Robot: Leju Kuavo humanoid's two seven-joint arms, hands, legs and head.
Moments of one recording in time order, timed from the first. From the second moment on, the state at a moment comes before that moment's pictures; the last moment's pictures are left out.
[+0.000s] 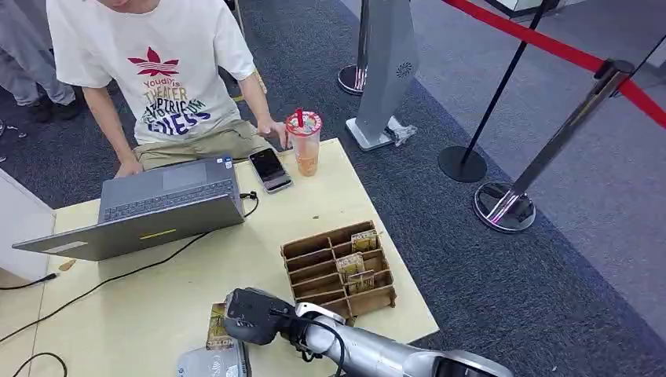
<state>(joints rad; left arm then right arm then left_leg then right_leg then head) -0.01 -0.14 0.37 -0.19 -0.06 0.19 -0.17 -0.38 0.07 0.79 -0.84 -0.02 0.04 -0.31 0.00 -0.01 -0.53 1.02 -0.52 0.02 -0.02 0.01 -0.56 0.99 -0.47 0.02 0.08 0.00</state>
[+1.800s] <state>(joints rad) -0.01 -0.14 0.36 -0.19 -0.06 0.18 -0.17 -0.39 0.08 0.91 -0.87 0.02 0.06 -0.23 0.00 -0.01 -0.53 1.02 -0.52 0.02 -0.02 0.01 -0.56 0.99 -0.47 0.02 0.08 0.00</state>
